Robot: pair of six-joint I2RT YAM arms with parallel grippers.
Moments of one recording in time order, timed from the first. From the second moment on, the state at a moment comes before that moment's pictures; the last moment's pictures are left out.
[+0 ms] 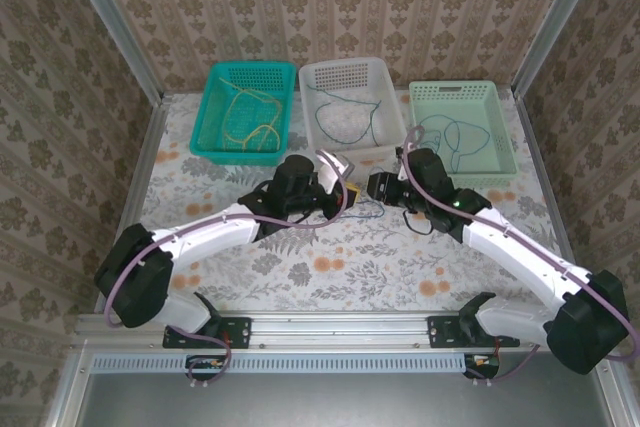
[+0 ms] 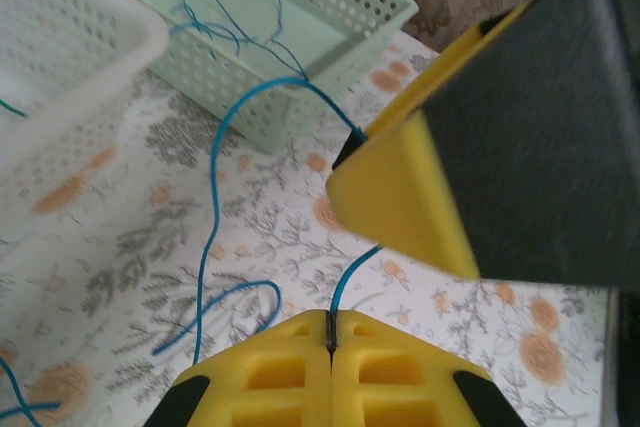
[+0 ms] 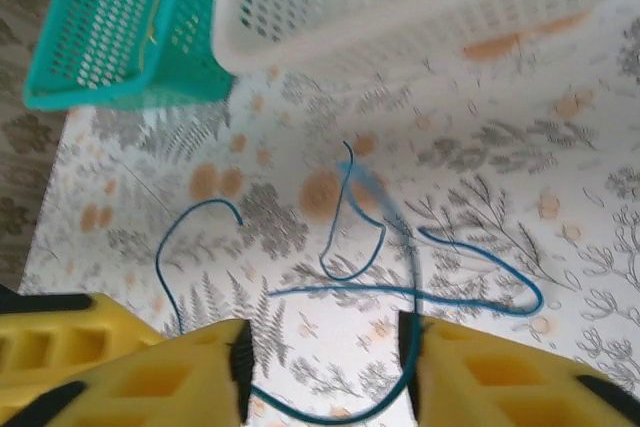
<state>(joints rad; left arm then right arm) -0.86 1.44 0.87 0.13 0.37 -0.17 0.52 1.14 0.83 -0.35 -0.07 0.69</state>
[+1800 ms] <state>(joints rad) -0.91 1.26 0.74 0.07 0.39 0.02 0.44 1.65 0.50 0.82 -0.63 1.97</state>
